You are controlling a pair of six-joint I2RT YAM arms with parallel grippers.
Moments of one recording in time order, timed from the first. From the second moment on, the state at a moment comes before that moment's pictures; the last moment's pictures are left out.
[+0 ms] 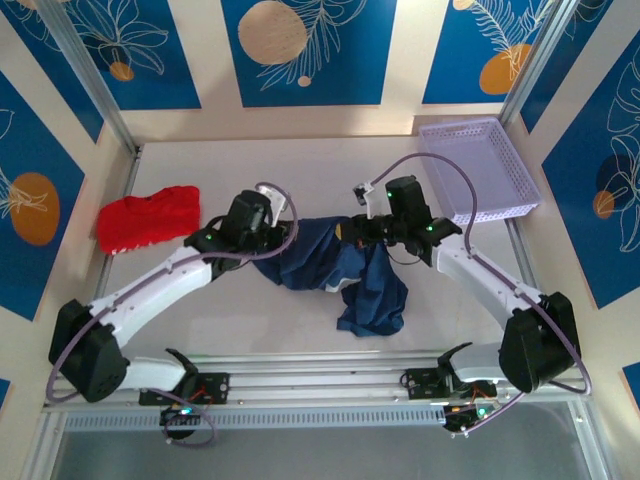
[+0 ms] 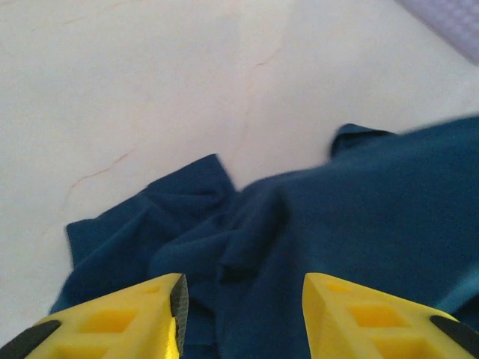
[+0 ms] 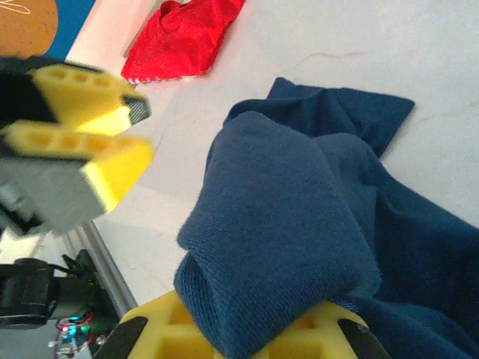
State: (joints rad) left arm -0.69 1.28 1.00 -0.37 -0.05 -0.18; right arm 0.44 1.34 0.98 -0.34 -0.61 0.36
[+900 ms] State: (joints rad) left arm -0.79 1.52 1.06 -0.28 0.18 -0.06; right arm 0.39 1.36 0.99 -0.36 -0.69 0.41
